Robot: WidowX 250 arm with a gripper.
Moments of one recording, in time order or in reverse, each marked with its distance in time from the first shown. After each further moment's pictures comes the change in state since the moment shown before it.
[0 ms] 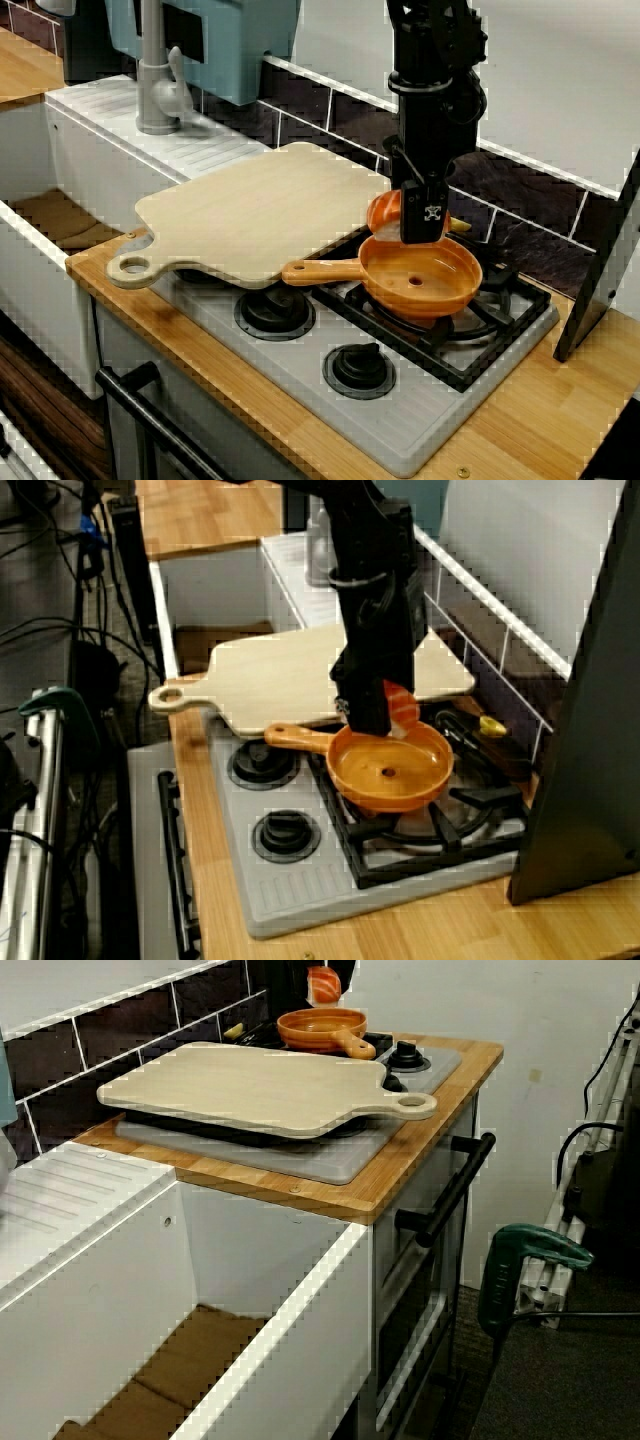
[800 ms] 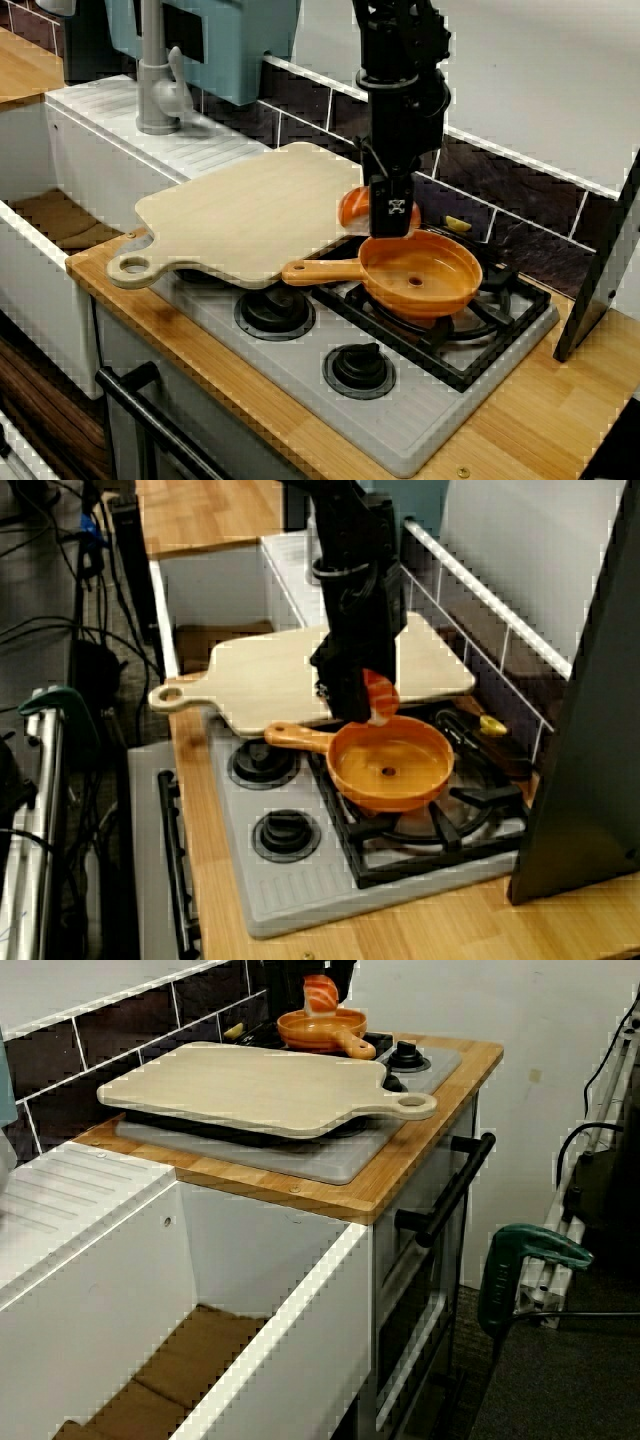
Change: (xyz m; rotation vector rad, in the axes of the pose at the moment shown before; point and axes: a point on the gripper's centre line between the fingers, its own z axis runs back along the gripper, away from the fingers) arm -0.017 0.007 0.002 -0.016 0.009 -0.032
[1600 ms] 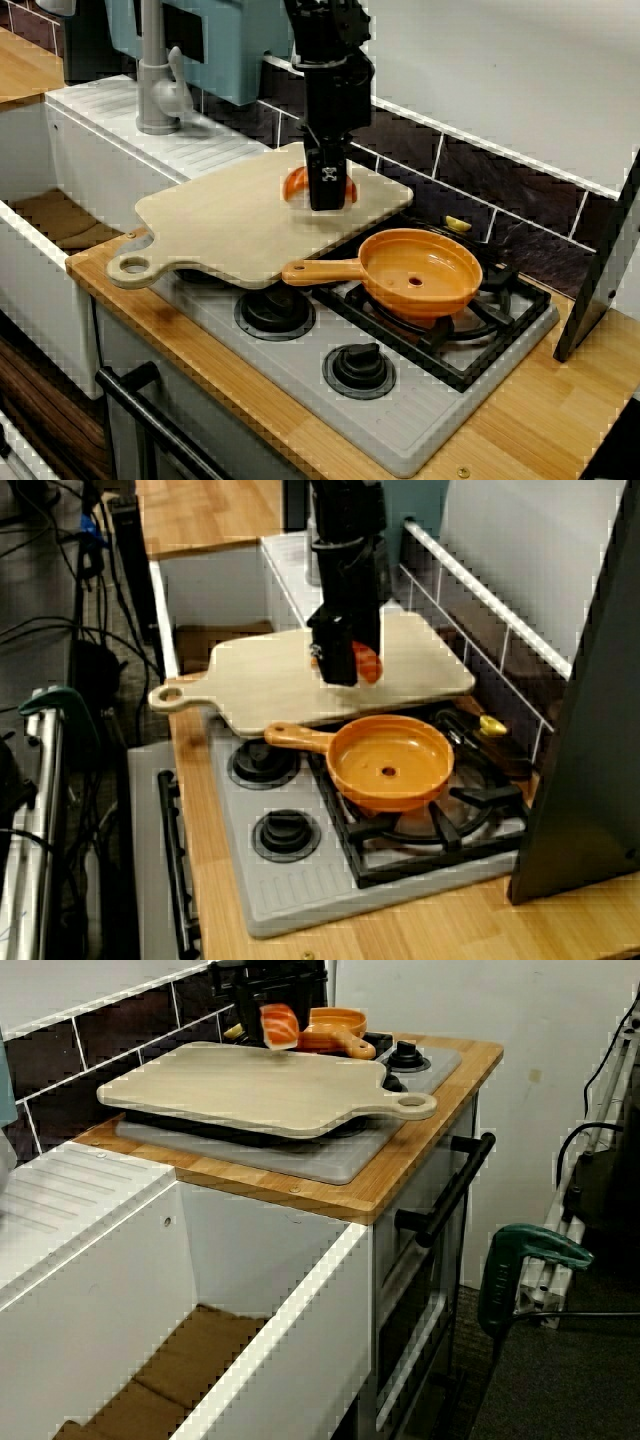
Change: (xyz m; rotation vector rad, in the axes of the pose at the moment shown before) arm -0.037 0.048 -0.008 -0.062 0.016 0.022
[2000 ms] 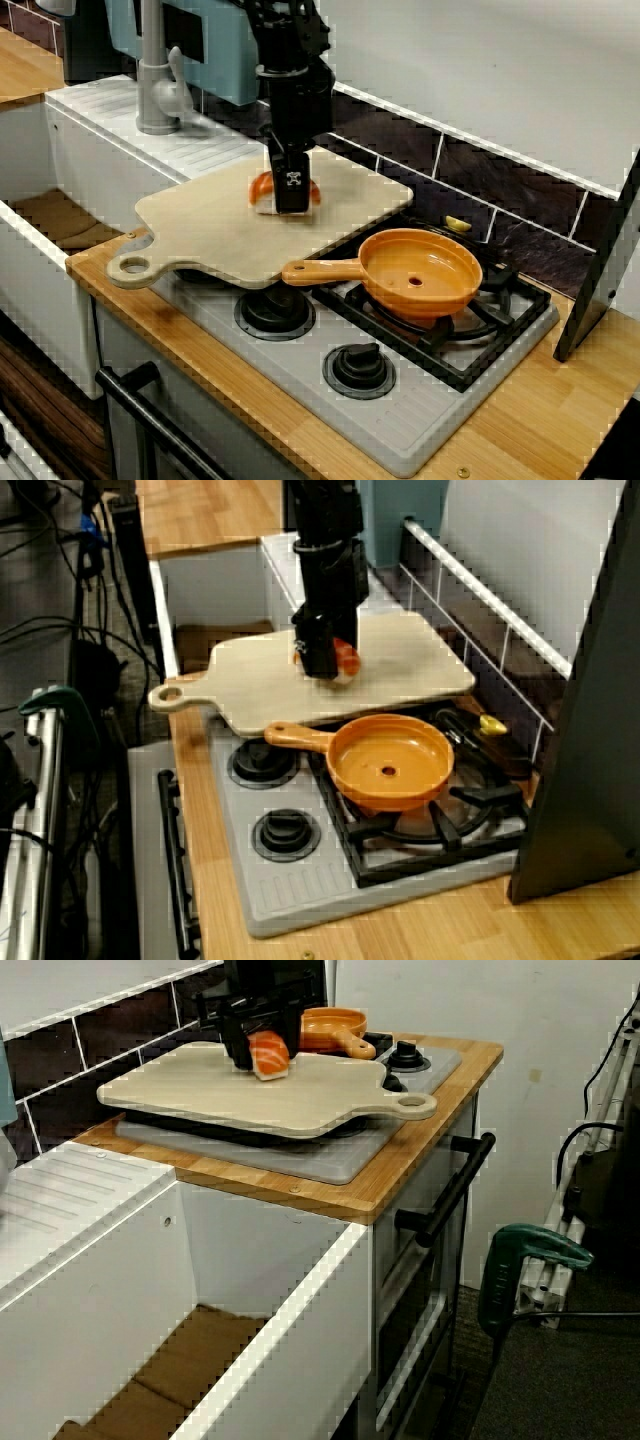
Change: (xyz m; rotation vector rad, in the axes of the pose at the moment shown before) arm -0.032 0.021 -0.008 -0.015 0.010 0.056
